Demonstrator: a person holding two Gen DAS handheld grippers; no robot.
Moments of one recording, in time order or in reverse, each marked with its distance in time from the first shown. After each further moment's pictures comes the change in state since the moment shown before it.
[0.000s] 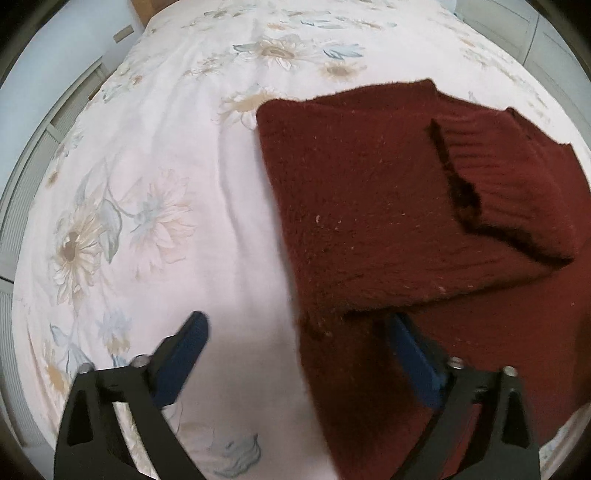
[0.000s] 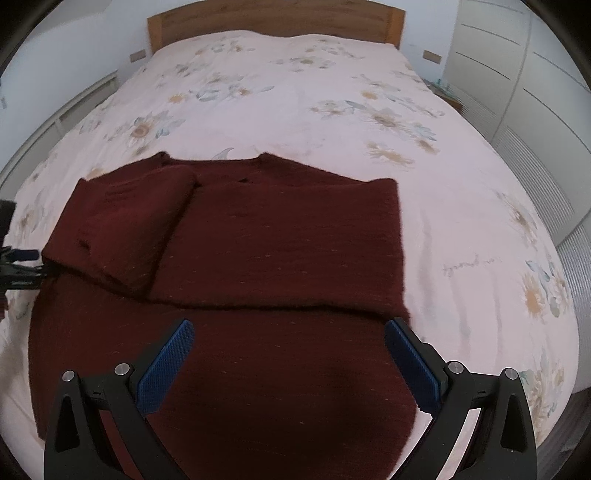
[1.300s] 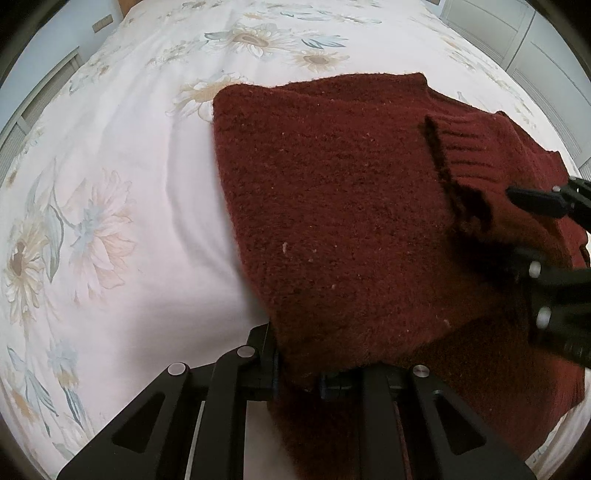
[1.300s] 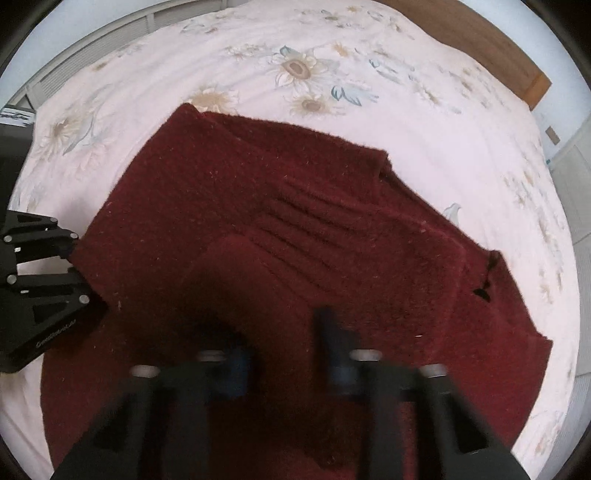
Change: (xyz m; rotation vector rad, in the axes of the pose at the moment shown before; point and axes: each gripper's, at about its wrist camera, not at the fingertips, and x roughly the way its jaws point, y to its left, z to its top) left arm 0.033 0.008 0.011 -0.005 -0.002 -0.158; right arm 0.111 0.224 0.084 -0.425 0.127 0.099
